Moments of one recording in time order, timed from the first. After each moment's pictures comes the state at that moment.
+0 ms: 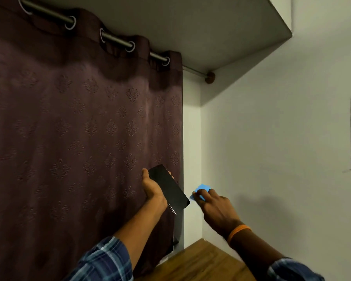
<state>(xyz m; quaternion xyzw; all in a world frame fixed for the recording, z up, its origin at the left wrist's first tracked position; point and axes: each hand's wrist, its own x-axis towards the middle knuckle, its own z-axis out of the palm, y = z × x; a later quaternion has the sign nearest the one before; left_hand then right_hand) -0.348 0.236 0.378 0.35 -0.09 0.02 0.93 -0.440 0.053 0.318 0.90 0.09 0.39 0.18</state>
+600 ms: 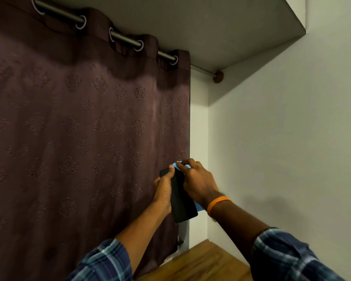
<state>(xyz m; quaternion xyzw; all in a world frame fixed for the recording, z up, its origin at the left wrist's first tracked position) -0.357 0.239 0.368 0.52 -0.13 0.02 0.85 -0.408 0.122 0.400 0.90 0.12 0.42 -0.05</state>
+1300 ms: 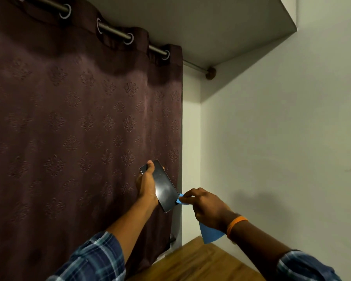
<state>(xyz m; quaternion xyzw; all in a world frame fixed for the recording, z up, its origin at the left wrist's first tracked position) -0.327 0.249 0.373 0.49 -0.04 0.12 0.86 -0.429 0.062 0.334 0.93 0.21 0.31 -0.03</state>
